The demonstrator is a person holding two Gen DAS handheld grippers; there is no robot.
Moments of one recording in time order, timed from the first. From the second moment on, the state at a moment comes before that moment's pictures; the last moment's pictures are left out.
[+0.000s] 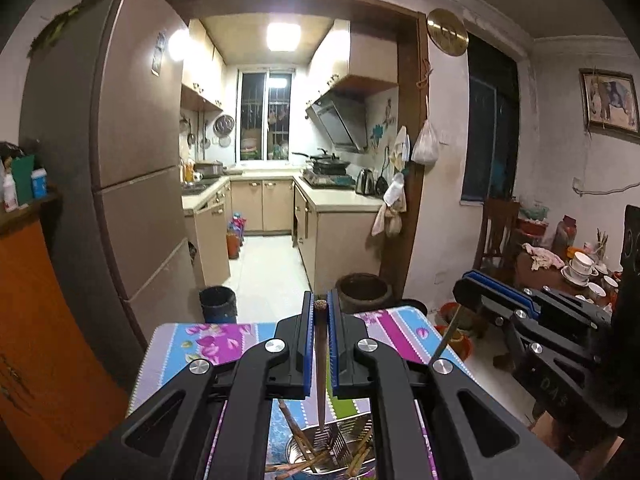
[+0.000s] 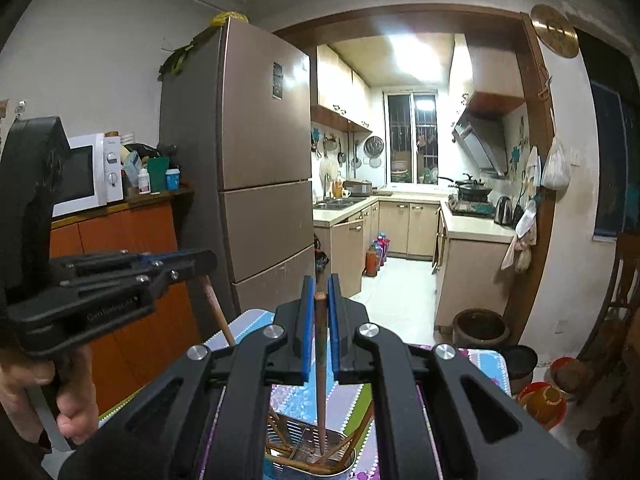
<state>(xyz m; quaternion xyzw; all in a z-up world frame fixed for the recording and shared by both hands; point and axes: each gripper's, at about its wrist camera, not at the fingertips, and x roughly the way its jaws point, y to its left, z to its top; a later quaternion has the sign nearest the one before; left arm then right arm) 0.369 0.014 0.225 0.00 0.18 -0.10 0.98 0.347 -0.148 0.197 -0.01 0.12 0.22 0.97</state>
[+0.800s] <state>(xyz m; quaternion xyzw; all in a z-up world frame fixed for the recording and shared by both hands) 0.414 0.013 0.159 0.02 0.25 -0.08 0.96 0.389 -0.143 0.143 0.00 0.20 0.21 0.96</state>
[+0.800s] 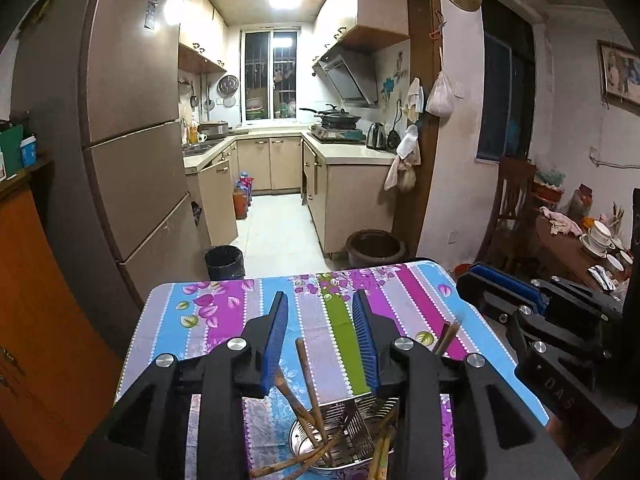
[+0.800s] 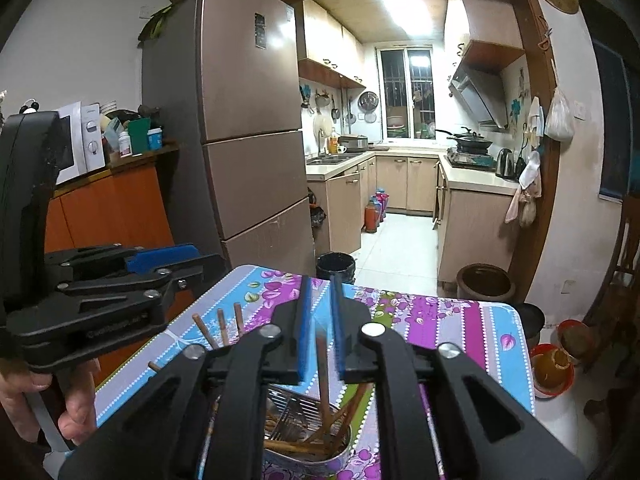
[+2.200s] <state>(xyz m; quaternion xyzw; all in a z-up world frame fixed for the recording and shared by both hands) 0.056 0.046 0.029 -0.02 0.07 -0.03 1.00 0.087 -0.184 0.037 0.01 0.09 0.11 0.99</state>
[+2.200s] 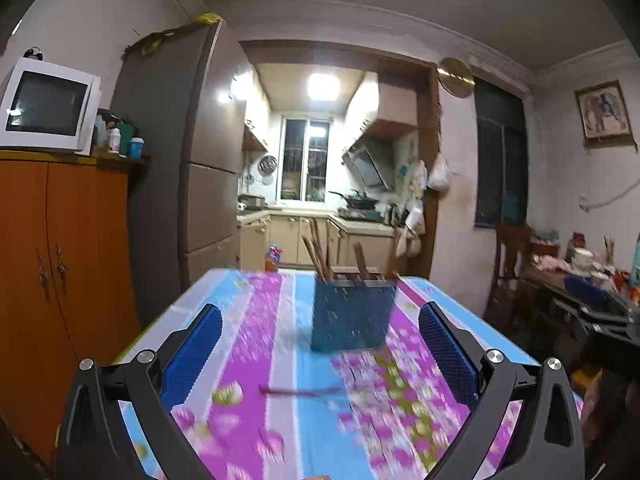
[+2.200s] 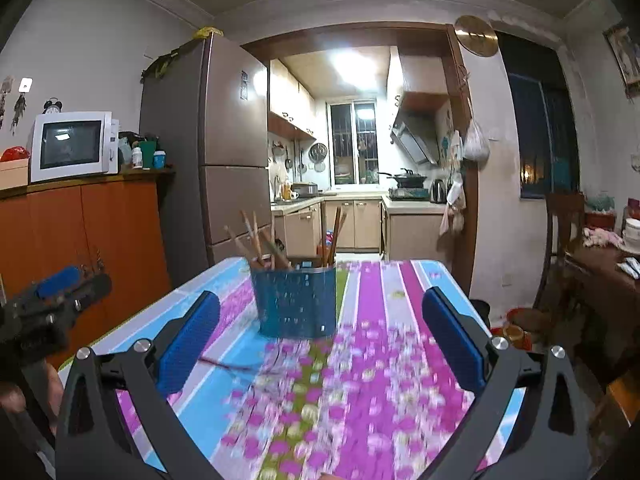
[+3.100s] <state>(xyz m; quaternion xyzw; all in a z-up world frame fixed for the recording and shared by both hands) -0.035 0.016 0.017 0.00 0.04 -0.03 1.00 -0.011 -0.187 0.015 -0.01 0.05 0.07 1.00</state>
